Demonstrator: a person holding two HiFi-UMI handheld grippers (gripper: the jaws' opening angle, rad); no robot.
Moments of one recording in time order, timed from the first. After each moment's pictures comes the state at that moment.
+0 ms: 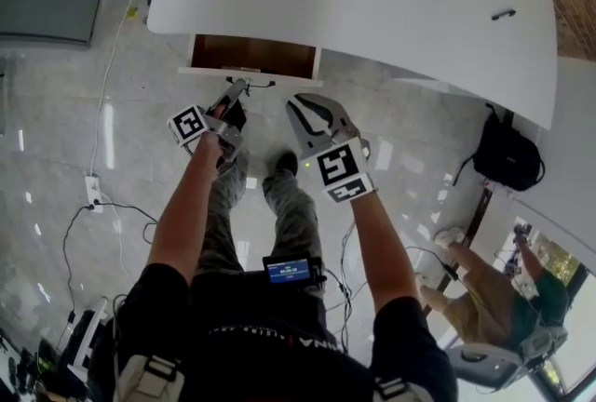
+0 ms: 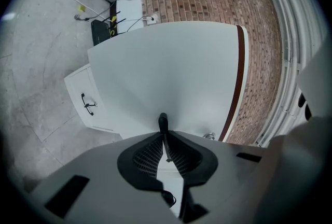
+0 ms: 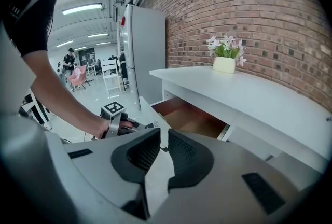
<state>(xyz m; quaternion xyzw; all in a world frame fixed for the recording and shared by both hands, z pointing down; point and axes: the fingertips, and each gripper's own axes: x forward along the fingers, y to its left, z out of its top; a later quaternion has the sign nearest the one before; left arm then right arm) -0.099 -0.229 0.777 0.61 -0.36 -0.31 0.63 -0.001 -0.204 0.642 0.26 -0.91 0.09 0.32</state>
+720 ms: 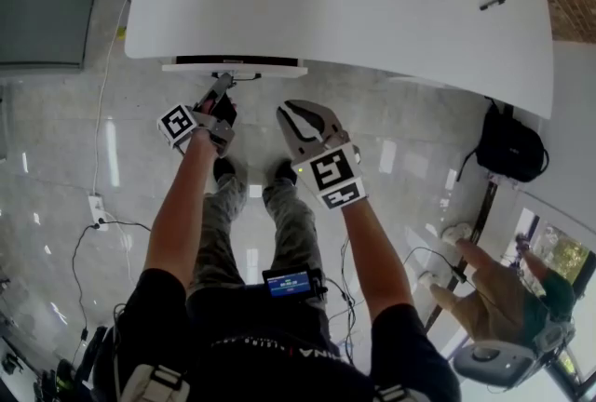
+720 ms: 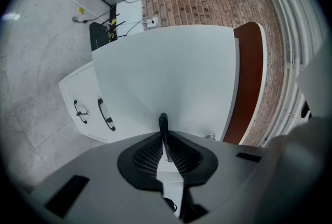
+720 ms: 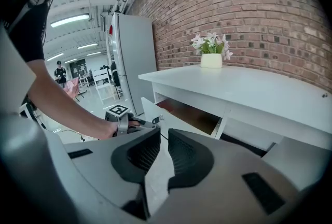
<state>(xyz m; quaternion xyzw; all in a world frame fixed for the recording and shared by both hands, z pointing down) -0.107 -0.268 0.780 0.61 -0.39 -0.31 0.62 0.012 -0.210 0.646 0.30 -0.90 0.13 0.28</state>
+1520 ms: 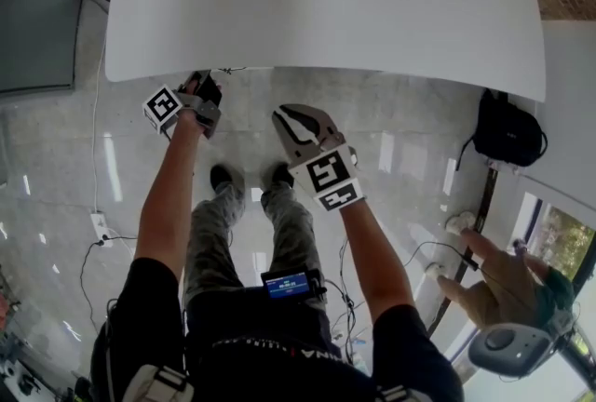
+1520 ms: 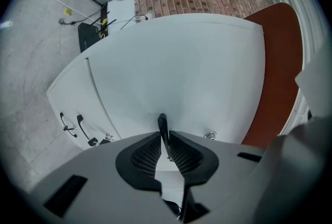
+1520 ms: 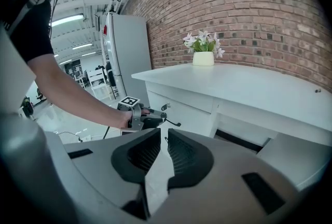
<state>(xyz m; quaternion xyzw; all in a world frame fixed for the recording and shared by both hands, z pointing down) -0.109 -0.344 0.781 0.63 -0.40 -0.30 0.60 0.040 -0.223 0.650 0.32 -0.89 0.15 0.28</state>
